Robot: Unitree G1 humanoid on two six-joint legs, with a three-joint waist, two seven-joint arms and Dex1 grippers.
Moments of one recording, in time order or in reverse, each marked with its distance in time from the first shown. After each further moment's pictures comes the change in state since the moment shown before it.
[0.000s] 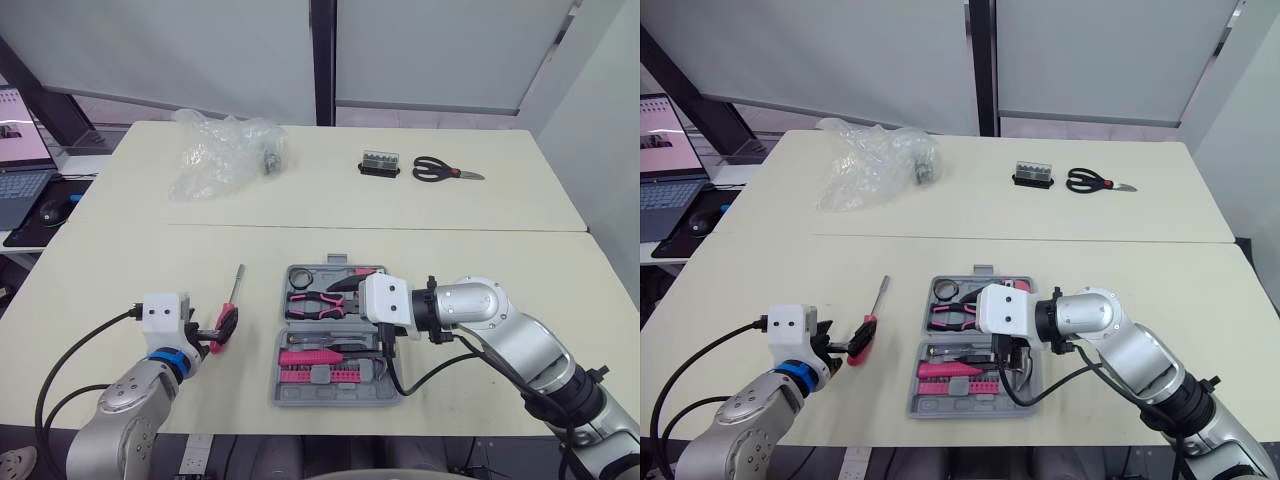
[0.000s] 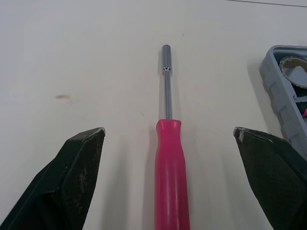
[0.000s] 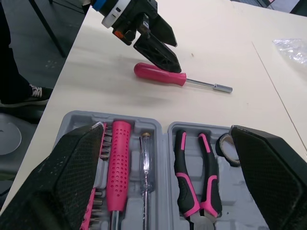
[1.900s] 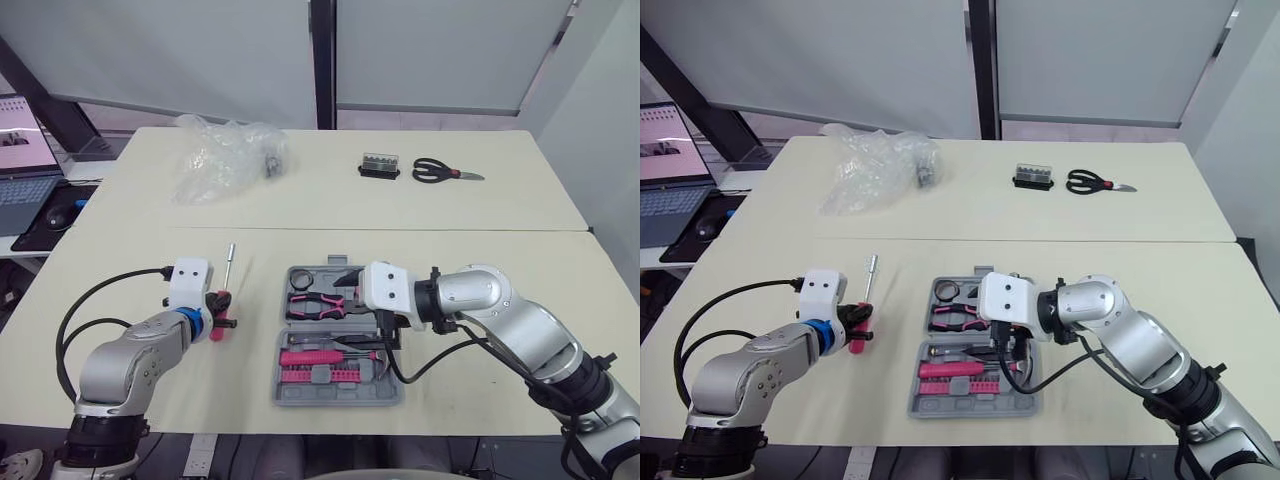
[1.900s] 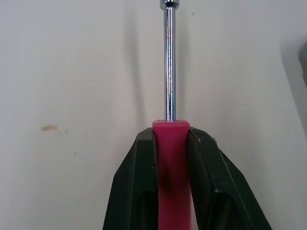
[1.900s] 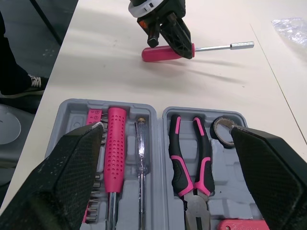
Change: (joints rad) left arm -0.306 0.225 -0.119 0.177 -0.150 0.340 0.154; right arm -0.076 -0.025 0.001 -0.031 0.021 0.156 0.000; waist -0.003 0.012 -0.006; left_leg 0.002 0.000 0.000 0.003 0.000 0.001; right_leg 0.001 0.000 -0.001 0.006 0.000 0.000
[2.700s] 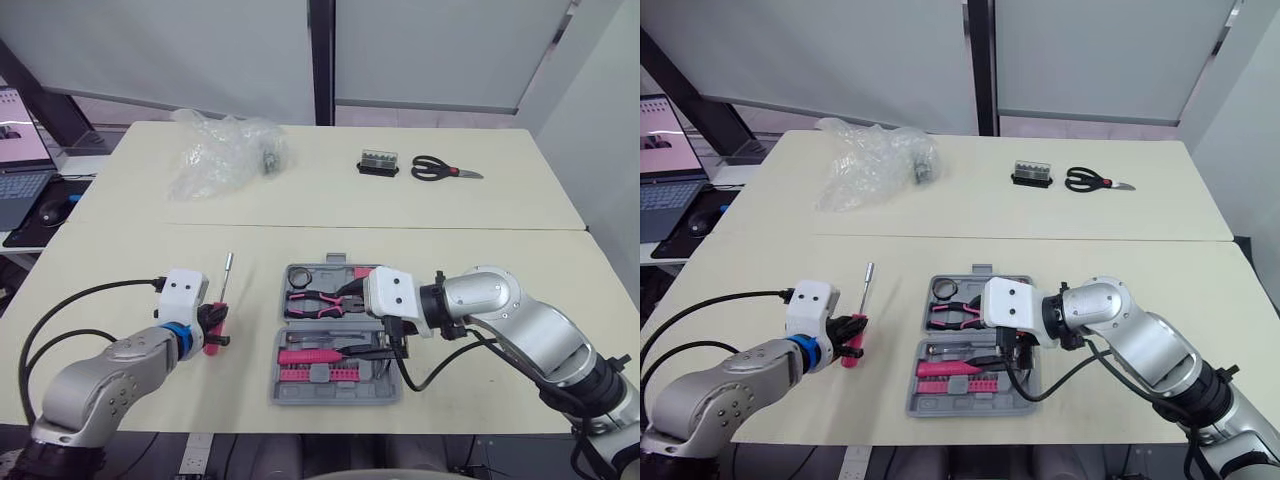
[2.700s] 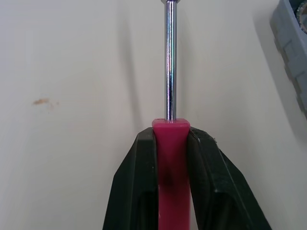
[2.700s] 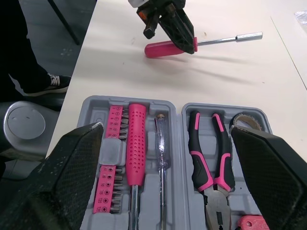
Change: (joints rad) left arm 0.102 0.167 -0.095 -0.081 -0.217 -0.140 0.132; right arm 0.001 -0.052 -0.005 -0.049 0.068 0.040 0.019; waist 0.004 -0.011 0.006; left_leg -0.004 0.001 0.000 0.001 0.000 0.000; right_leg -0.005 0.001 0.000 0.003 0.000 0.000
